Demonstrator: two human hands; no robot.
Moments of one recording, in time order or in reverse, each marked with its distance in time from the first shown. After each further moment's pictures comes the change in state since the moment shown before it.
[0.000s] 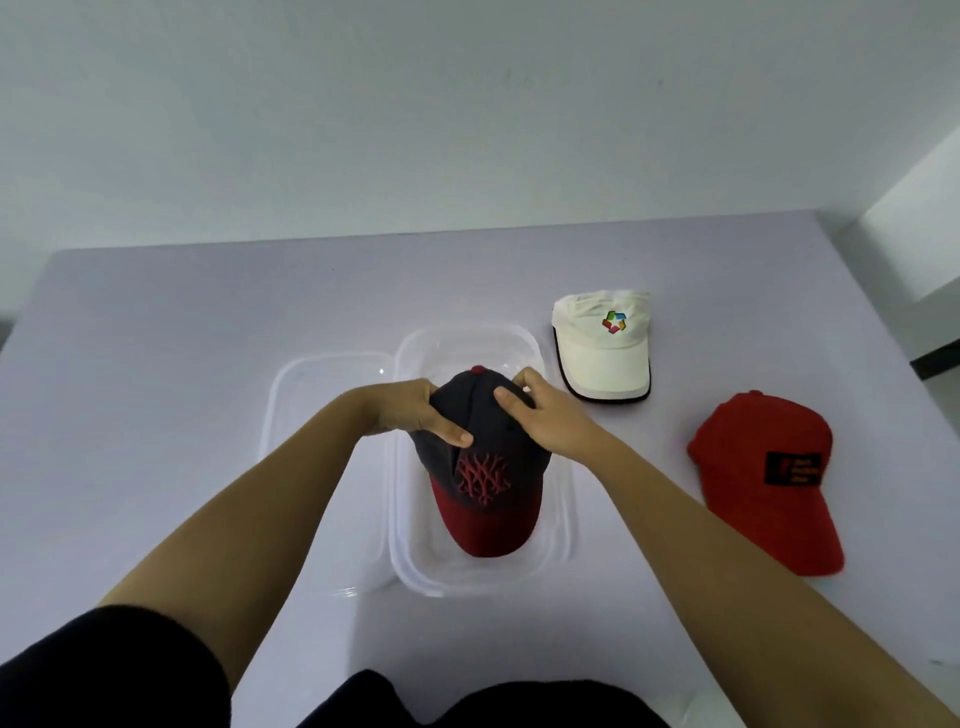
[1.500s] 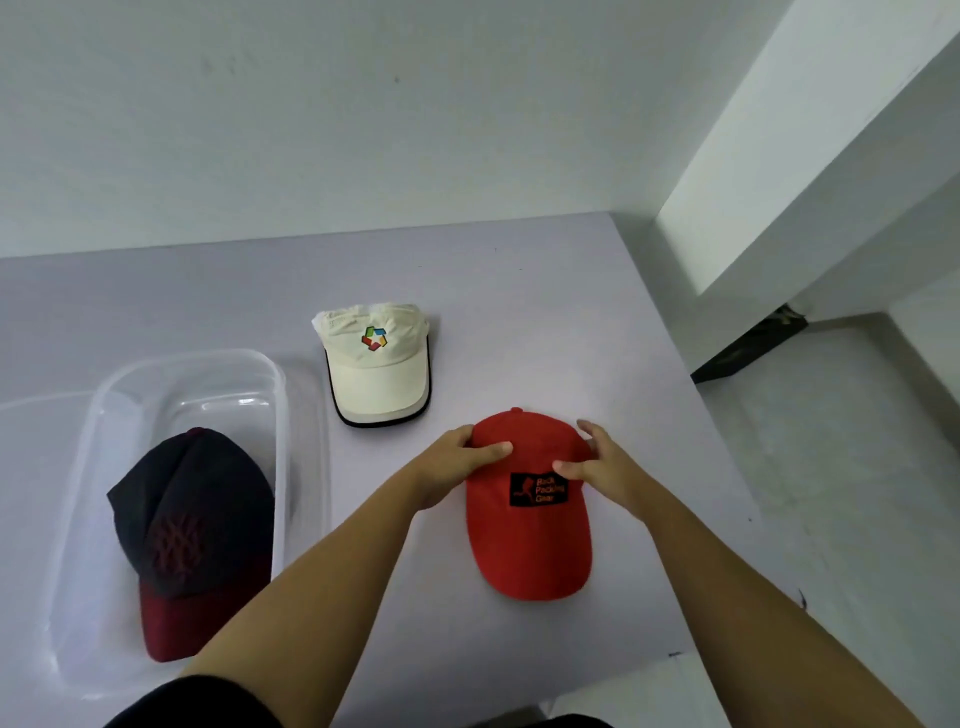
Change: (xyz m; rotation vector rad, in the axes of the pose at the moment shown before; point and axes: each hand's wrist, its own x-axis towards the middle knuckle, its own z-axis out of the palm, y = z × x) left_hand 0.190 0.186 0.236 -0.565 0.021 0.168; right_hand -0.092 0.287 -0.223 0.396 0.123 0.404
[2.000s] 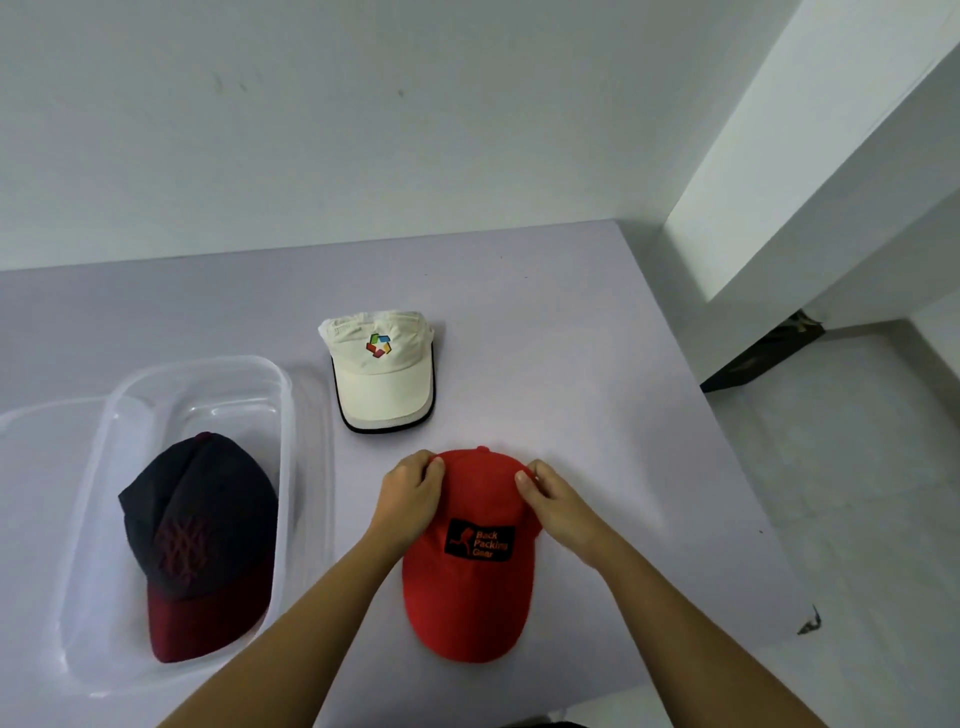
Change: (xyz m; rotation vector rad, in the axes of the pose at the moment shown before) left_hand -0.034 -0.030 -0.004 0.459 0.622 0.159; right_hand -0.024 0.001 0.061 0.050 -0.113 -0.156
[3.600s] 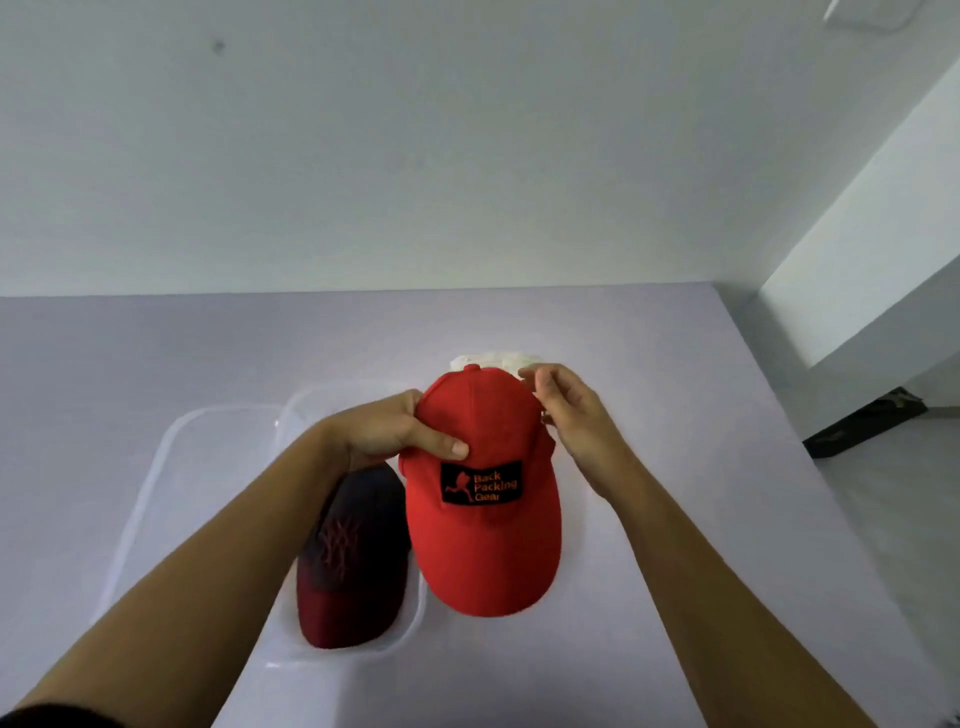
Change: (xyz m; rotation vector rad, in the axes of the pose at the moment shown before) left_hand 0.005 0.023 -0.230 -0.340 -0.619 0.042; right_hand 0.000 -0.187 0.097 0.108 0.027 -0.416
